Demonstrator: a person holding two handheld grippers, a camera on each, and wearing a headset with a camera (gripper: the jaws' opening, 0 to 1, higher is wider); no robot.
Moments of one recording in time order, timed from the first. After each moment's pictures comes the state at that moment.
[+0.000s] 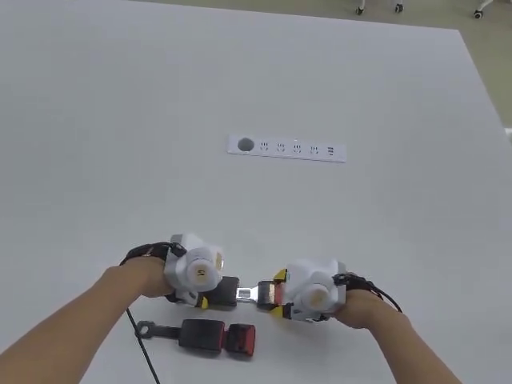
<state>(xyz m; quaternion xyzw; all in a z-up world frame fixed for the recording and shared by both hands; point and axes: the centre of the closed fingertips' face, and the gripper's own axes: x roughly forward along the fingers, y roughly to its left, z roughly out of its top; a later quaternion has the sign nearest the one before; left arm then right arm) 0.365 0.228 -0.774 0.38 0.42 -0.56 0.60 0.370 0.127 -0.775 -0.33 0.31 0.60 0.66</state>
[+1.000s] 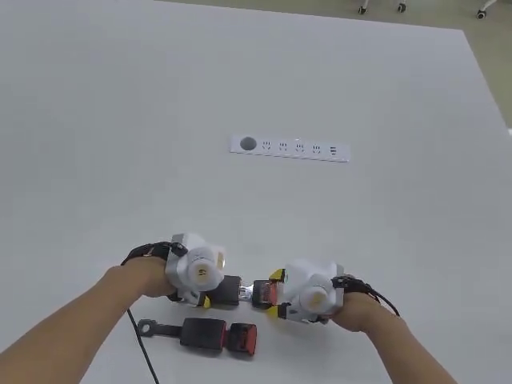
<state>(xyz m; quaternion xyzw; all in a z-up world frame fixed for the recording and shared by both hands) 0.366 0.227 -0.773 0.37 0.42 -0.56 0.60 0.368 0.139 -0.772 -0.32 0.30 0.60 0.67</state>
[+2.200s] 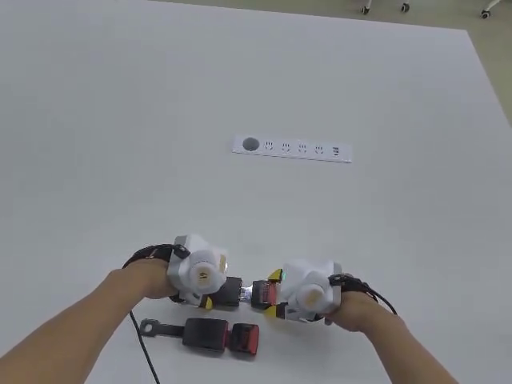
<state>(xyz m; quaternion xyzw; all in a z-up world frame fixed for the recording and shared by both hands) 0.367 0.227 -0.776 0.38 0.41 -0.57 0.60 0.369 0.145 -0.776 -0.32 0.30 0.60 0.66</state>
